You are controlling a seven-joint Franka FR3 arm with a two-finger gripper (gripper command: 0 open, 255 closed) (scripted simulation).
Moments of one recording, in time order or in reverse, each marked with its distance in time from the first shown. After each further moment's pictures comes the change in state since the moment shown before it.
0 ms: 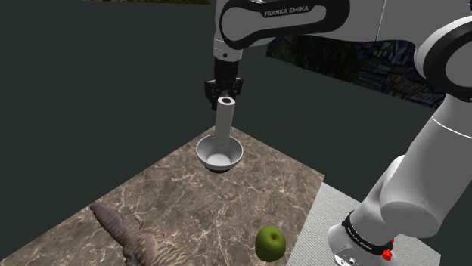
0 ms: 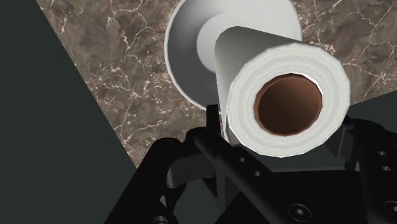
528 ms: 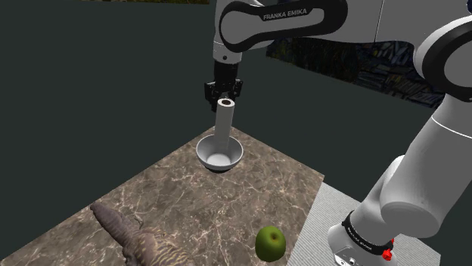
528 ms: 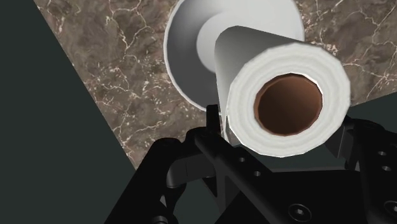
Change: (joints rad) arm 0.000 0.004 0.000 -0.012 -0.001 0.017 -0.001
